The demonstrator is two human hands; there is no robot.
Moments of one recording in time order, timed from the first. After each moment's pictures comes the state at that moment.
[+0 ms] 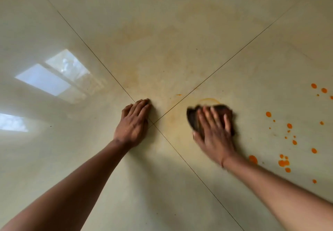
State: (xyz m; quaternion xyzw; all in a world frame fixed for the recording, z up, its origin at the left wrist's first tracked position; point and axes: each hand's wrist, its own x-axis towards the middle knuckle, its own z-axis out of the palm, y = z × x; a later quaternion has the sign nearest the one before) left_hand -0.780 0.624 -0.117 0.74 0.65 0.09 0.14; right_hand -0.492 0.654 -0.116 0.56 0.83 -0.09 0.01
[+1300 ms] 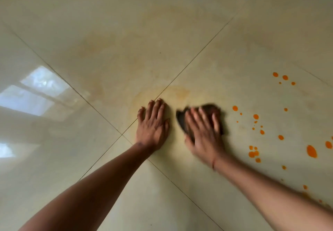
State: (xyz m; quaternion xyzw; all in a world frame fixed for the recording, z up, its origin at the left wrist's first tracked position) left_hand -0.634 0.671 -0.126 0.74 0.66 0.04 0.13; right_hand -0.435 0.658 -0.114 0.59 0.80 -0.07 -0.02
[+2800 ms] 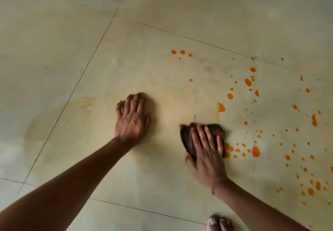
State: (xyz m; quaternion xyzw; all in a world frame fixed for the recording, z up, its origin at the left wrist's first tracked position) left_hand -0.462 0.705 -0.120 0.87 0.48 0.04 0.13; right_hand -0.273 0.516 -0.105 0.80 0.60 -0.06 0.02
